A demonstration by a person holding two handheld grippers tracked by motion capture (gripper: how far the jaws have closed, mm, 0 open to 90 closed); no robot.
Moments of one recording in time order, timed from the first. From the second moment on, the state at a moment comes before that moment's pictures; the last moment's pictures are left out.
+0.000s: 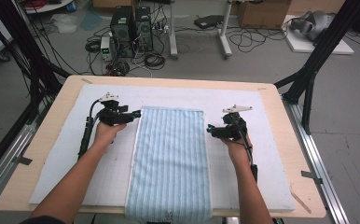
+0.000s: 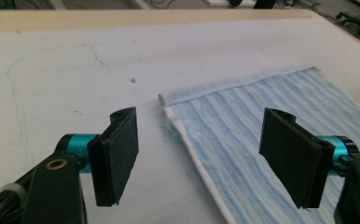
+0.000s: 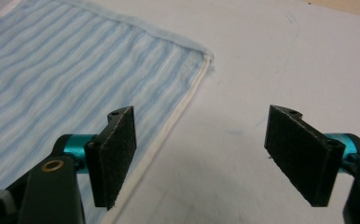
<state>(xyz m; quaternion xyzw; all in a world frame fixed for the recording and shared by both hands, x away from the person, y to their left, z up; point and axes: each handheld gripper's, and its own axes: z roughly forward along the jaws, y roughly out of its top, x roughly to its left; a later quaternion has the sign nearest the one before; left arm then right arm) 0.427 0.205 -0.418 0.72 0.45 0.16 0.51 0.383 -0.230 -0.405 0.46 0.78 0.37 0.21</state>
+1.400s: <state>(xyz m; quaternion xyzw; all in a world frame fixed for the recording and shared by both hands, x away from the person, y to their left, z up) 0.373 0.222 -0.397 0.70 0.40 0.17 0.56 0.325 -0.244 -0.403 0.41 0.77 0.44 0.23</state>
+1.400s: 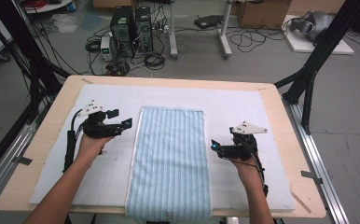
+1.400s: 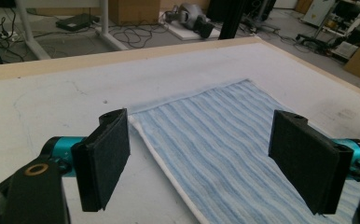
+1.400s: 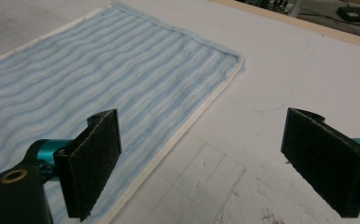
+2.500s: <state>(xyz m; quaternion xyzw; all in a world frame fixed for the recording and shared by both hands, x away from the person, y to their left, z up) 0.420 0.165 -0.451 0.75 0.48 0.15 0.43 0.407 -0.184 -0.433 0.49 0.78 0.34 0.19</state>
